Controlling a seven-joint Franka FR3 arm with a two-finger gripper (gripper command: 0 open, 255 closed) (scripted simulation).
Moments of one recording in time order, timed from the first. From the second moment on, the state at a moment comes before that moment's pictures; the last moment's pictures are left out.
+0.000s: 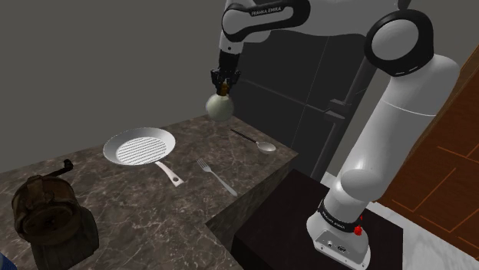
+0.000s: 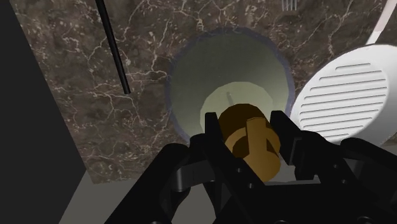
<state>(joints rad) -0.01 -0.01 -0.02 -1.84 0.03 1.91 0.16</state>
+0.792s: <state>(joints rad) -0.01 0.00 -0.02 -1.67 0.03 1.75 0.16</state>
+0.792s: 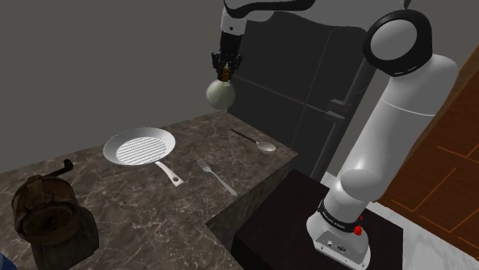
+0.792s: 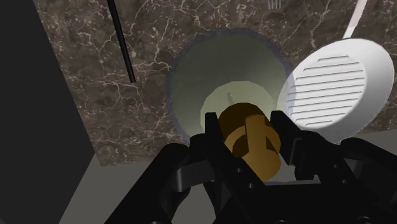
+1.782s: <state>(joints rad) 0.04 -0.02 0.03 -1.55 0.02 1.61 0.25</state>
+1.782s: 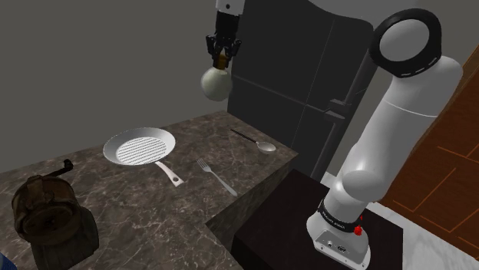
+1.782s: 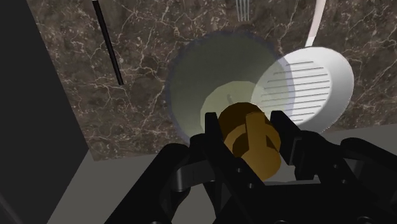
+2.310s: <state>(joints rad) 0.13 -0.09 0.13 -1.63 0.02 1.62 0.44</state>
